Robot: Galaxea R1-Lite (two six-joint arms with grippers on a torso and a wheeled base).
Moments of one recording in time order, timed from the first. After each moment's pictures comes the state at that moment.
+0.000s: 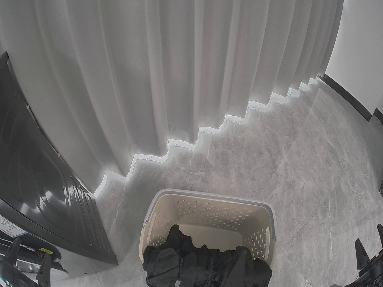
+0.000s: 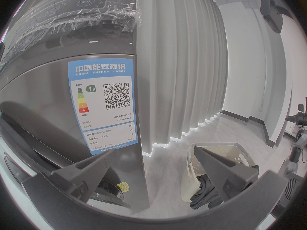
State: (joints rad) left arm 0.00 0.02 -0.02 0.00 0.00 -0.01; right arm 0.00 0.02 -0.02 0.00 0.00 0.00
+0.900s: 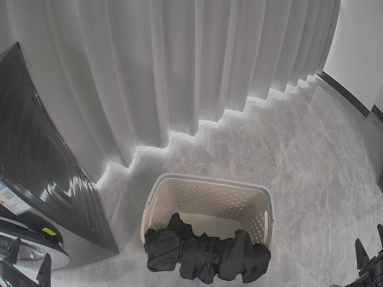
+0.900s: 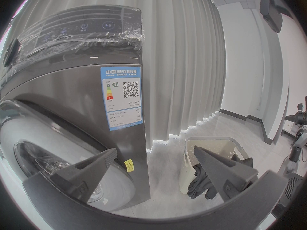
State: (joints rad) left arm 0.00 0.02 -0.02 0.00 0.00 0.00; right arm 0.00 0.02 -0.02 0.00 0.00 0.00
